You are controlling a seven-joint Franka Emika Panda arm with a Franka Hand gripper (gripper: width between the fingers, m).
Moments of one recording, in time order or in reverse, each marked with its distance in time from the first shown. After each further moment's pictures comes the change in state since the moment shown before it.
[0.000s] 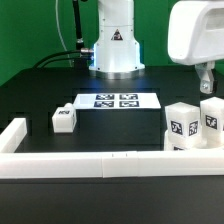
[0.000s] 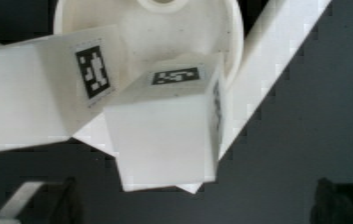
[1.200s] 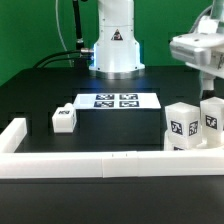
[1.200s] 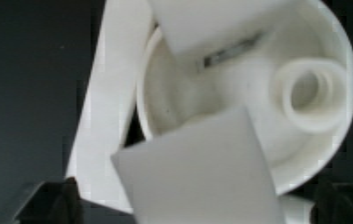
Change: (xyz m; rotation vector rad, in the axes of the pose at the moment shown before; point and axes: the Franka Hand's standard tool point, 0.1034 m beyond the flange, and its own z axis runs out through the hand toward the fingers) arm -0.005 0.001 0.037 -0.076 -0.147 -1.290
